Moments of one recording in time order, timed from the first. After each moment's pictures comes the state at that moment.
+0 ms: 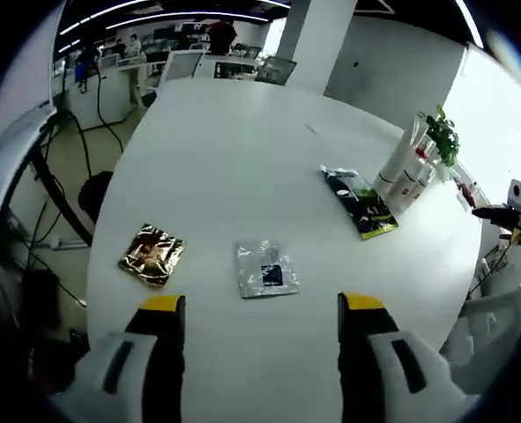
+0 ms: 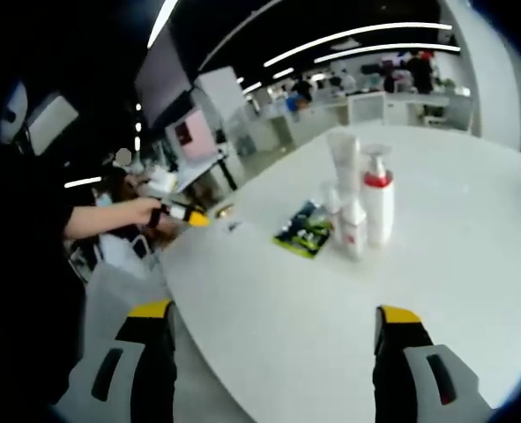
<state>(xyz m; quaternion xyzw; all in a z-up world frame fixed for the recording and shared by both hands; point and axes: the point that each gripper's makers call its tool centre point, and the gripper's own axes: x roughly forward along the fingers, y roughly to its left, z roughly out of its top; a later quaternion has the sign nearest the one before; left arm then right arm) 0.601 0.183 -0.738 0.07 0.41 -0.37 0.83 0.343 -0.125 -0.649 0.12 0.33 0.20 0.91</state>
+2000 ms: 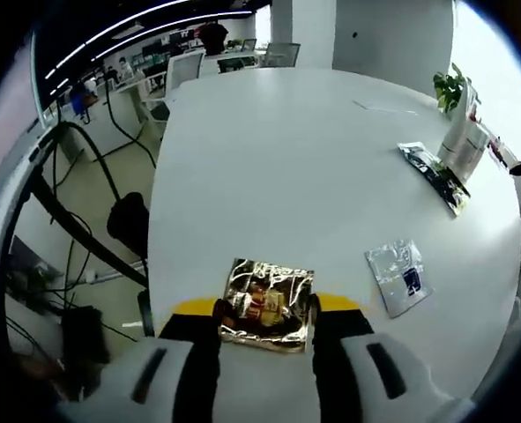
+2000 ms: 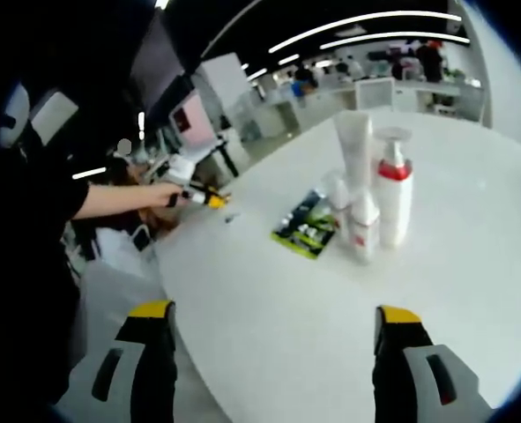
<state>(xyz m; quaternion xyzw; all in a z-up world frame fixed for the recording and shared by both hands) 0.707 0.226 -0.791 0.18 0.39 -0.34 0.83 0.378 -0.117 -0.670 0.11 0.36 0.22 0.90</state>
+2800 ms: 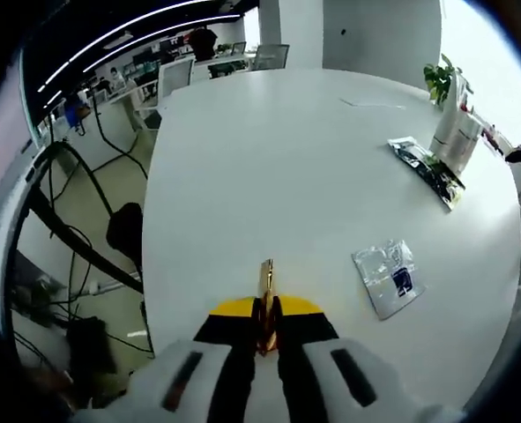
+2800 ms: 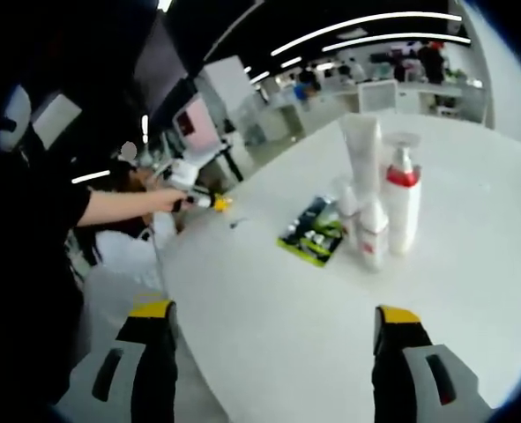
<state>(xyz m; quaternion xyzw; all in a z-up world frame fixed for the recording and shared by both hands) 0.693 0.207 -0.776 0.20 0.37 -0.37 0.83 0.387 -0.099 -0.661 0.14 0.34 0.24 0.90</state>
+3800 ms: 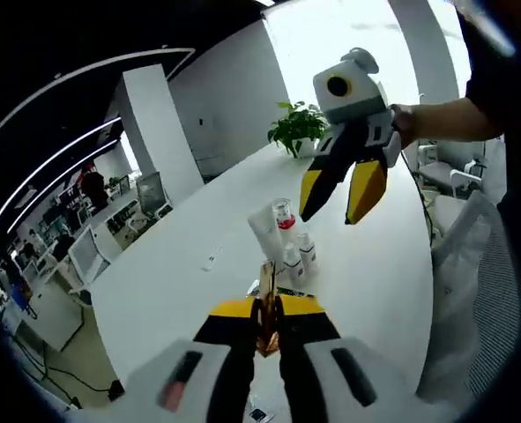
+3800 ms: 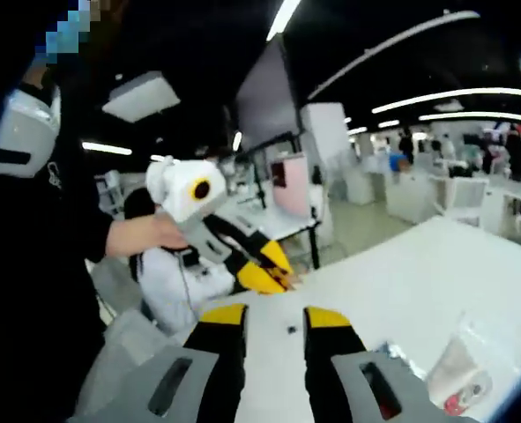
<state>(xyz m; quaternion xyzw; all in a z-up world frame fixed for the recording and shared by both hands) 0.526 0.021 -0.537 0.26 0.10 -0.63 0.72 0.487 -0.004 -0.512 0.01 0.17 0.43 0.89</state>
